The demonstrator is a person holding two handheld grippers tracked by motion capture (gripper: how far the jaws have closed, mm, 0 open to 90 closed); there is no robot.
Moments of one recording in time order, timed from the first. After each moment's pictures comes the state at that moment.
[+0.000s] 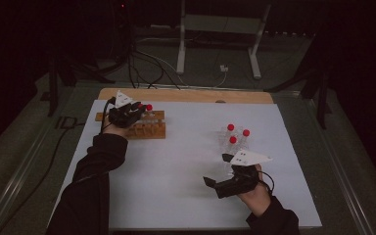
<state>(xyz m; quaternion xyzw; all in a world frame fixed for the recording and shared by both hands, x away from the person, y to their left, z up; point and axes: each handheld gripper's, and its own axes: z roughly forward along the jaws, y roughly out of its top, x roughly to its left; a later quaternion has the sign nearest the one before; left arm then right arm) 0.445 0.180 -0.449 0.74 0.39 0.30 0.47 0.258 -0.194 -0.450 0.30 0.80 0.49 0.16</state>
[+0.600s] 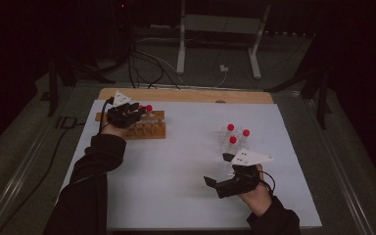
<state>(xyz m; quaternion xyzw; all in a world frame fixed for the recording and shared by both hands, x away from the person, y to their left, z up) 0.439 0.185 -0.441 0.74 0.39 0.28 0.47 0.257 -0.195 -0.446 0.30 0.80 0.50 0.16</state>
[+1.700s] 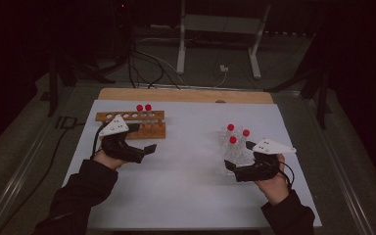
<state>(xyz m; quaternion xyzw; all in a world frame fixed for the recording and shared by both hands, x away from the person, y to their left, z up) 0.331 0.174 -0.432 0.79 0.26 0.16 0.54 0.280 -0.245 -0.439 0.36 0.77 0.48 0.23</state>
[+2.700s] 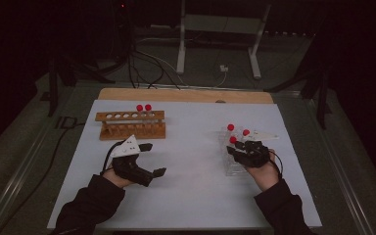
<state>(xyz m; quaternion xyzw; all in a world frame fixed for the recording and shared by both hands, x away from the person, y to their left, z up) 0.304 0.150 -0.462 0.81 0.22 0.12 0.53 0.334 -0.243 -0.470 0.41 0.78 0.40 0.23</state>
